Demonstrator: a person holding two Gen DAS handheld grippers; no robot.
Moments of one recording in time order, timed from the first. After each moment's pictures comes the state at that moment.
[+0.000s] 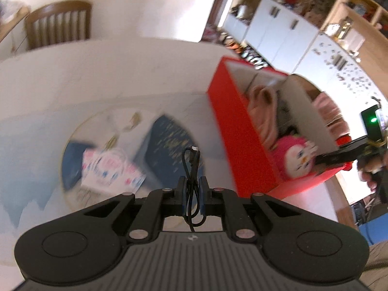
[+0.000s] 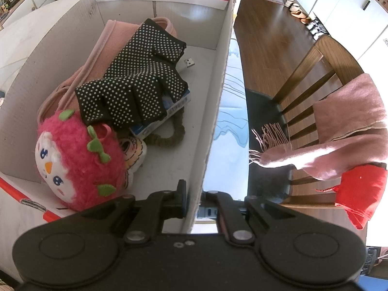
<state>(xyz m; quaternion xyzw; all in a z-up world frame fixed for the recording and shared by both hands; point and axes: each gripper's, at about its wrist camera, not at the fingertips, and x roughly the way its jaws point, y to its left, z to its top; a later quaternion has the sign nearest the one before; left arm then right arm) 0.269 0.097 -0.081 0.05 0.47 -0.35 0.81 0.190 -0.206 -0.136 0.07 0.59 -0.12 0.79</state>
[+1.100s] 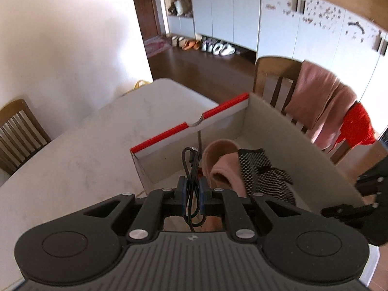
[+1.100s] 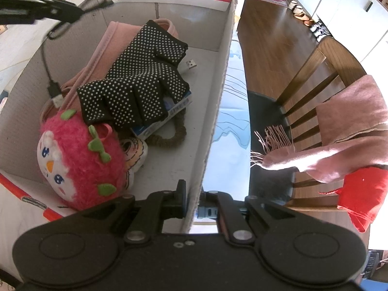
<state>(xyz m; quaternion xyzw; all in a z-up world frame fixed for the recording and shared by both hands) 0.317 -0.136 -0.075 0.26 0.37 -0.42 0.79 0.189 -0.209 -0.137 0.07 0.59 -0.11 0.80</state>
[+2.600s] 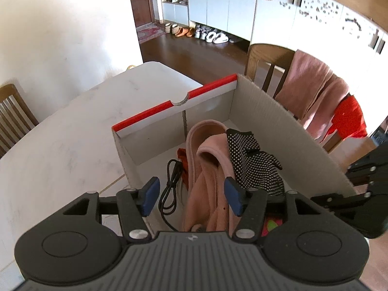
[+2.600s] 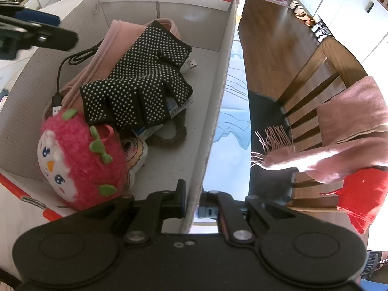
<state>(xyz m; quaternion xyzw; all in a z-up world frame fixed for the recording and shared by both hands) 0.308 -0.129 -0.081 0.24 0.41 -0.43 0.77 0.191 -0.207 -0.137 0.06 0.59 -0.10 0.80</state>
